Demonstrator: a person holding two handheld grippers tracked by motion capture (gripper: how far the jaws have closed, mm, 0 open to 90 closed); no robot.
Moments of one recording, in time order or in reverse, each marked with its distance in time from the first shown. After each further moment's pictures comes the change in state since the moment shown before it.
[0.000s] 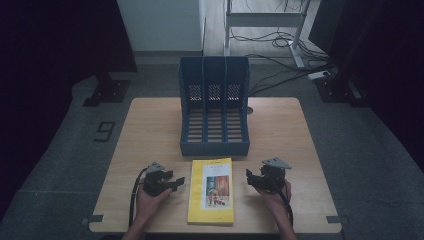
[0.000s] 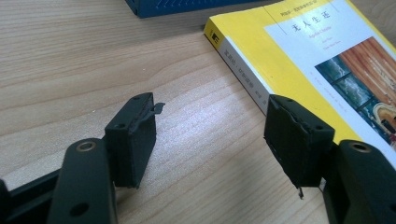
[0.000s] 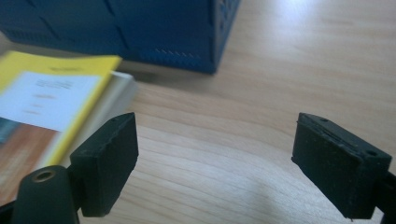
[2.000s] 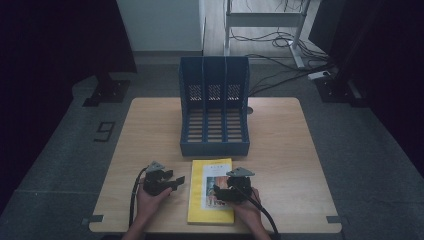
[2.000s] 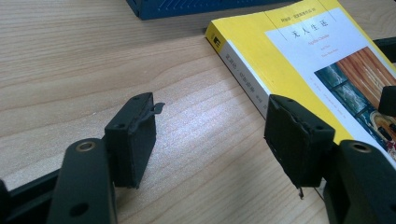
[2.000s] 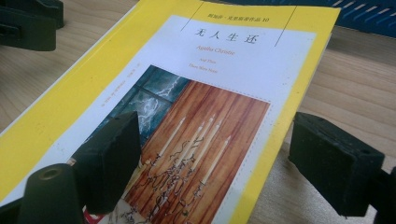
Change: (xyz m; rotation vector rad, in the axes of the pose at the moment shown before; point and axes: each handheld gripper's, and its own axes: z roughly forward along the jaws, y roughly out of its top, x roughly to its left) left arm 0.000 0.001 0.001 -0.004 0.000 -0.012; right arm 0.090 -0.020 0.029 0.112 0.218 -0.101
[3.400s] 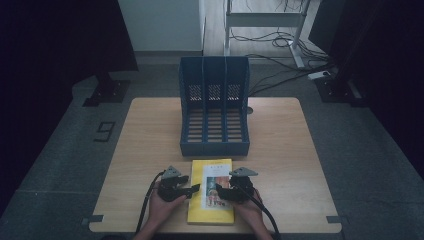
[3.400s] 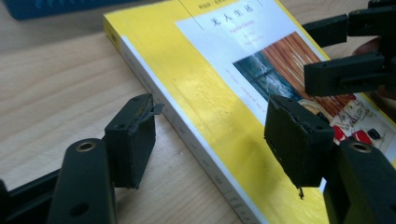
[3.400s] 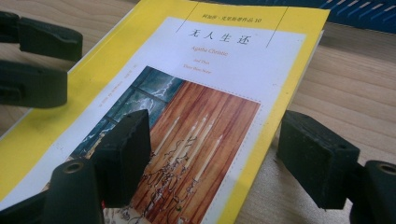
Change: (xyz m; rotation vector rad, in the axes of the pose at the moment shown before) left arm -0.050 -0.002 0.020 0.036 -0.085 0.080; right arm -0.007 -0.002 -0.002 -0.010 0.024 0.024
